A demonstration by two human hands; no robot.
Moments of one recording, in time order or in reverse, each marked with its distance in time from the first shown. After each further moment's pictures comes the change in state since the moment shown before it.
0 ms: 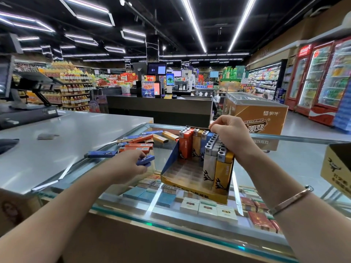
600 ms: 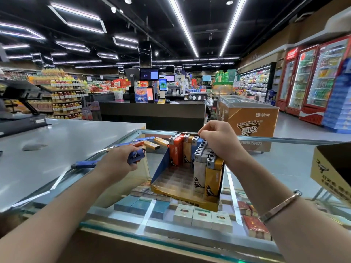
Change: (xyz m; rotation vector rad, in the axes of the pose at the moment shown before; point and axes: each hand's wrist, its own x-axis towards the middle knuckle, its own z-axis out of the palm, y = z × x) left_hand 0.034 -0.020 0.006 0.076 0.368 0.181; right_hand 0.000 0.000 -0.001 -0.043 -0.012 -0.012
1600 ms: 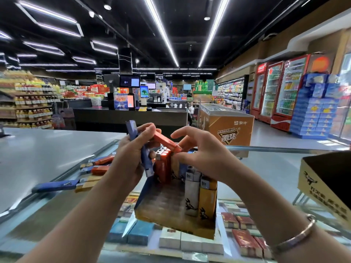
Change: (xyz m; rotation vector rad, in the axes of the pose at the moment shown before) left_hand 0.043 0.090 -0.004 -1.673 0.036 -0.166; right_hand -0.007 -0.020 -0.009 -0.089 -0.277 -0.260
